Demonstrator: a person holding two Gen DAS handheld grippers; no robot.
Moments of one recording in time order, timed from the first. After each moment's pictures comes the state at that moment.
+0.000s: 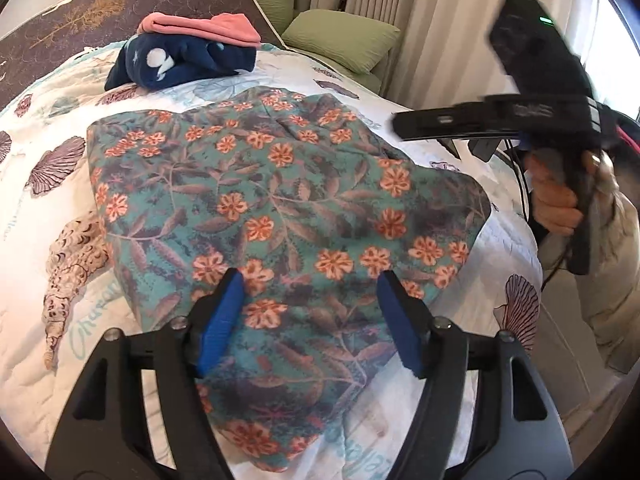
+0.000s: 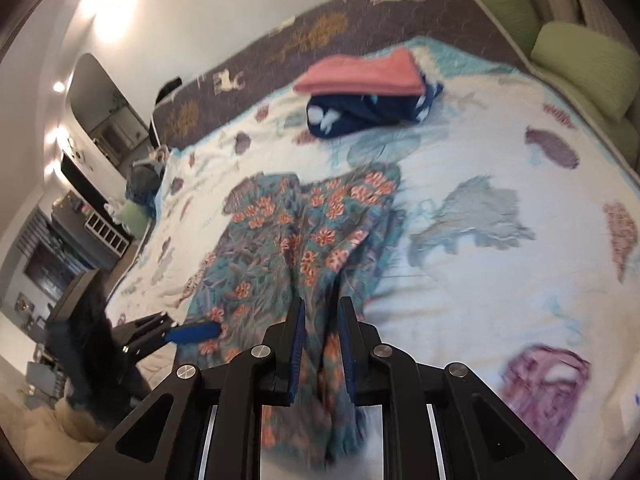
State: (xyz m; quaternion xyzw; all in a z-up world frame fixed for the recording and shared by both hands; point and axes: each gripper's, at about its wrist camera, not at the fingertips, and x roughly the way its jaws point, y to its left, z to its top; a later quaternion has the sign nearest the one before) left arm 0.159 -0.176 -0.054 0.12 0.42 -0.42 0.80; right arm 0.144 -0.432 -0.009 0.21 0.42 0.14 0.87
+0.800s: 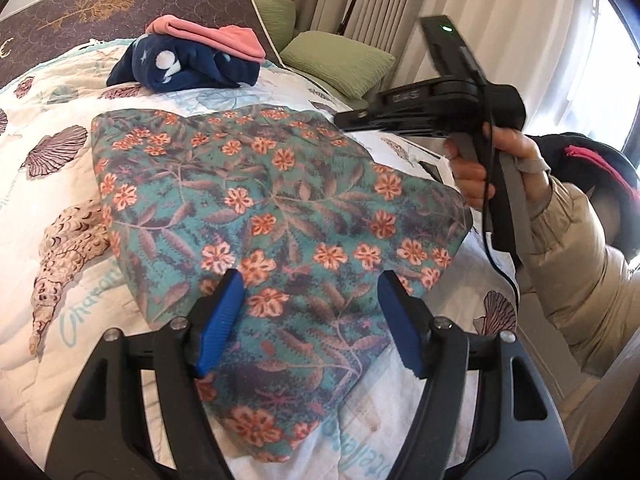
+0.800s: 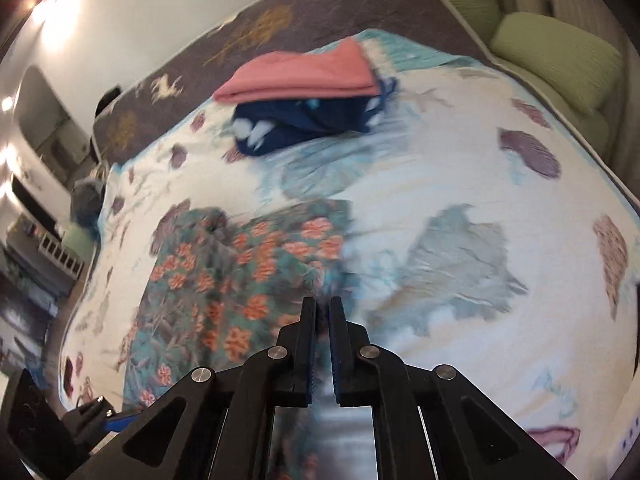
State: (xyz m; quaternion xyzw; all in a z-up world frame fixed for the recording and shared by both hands) left arm 0.157 -0.154 -0.053 0.06 0.40 -0.44 0.80; right arm 0.210 -0.452 -0.027 0.21 0.43 0.03 0.88
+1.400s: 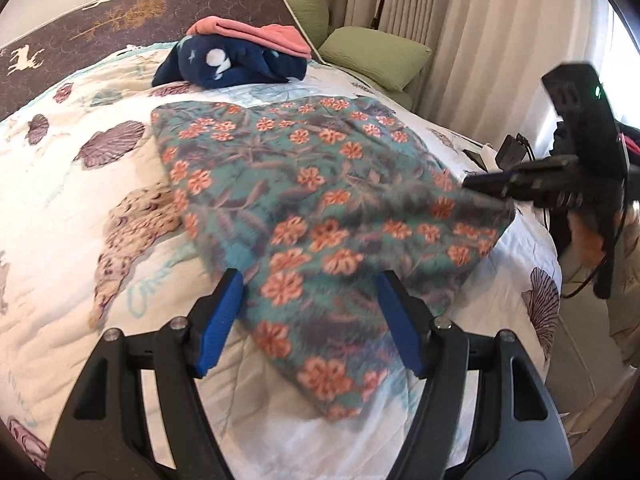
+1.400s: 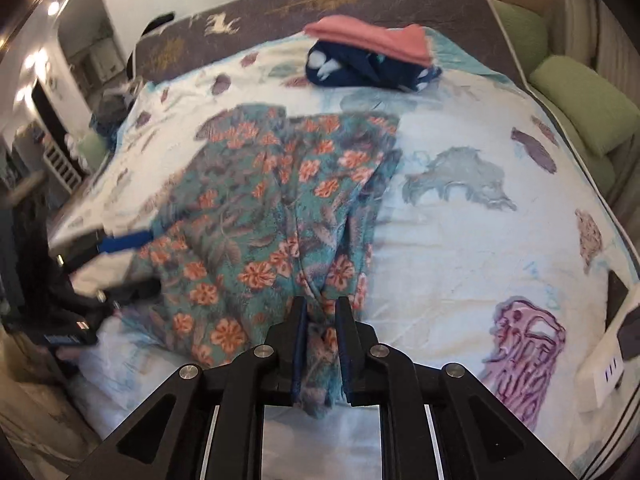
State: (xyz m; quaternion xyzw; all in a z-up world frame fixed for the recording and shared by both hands) left arm 0.157 -0.125 -0.056 0.10 0.40 -0.37 0.83; right arm 0.109 -0.390 -0.022 0.09 0.46 0.08 0.88
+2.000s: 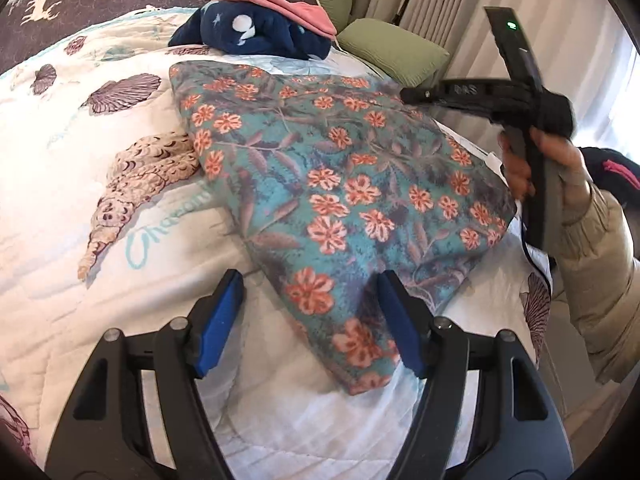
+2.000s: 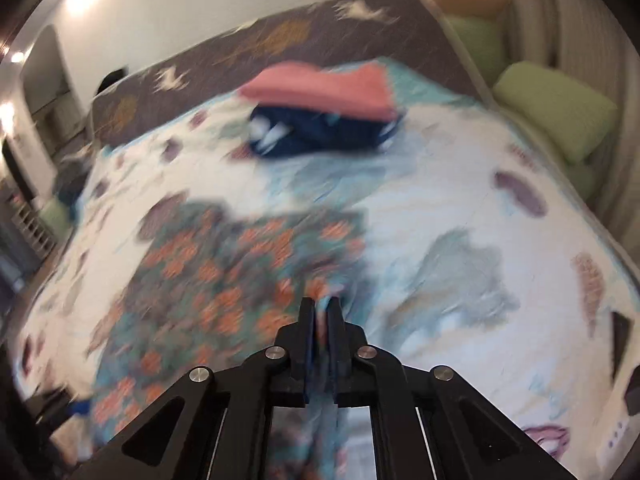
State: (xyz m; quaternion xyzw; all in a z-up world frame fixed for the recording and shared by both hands) left arm 0.166 -0.110 -0.075 0.05 0.44 -0.36 0.82; right arm 0.210 -0.412 -0.026 0.11 0.40 -0.04 0.91
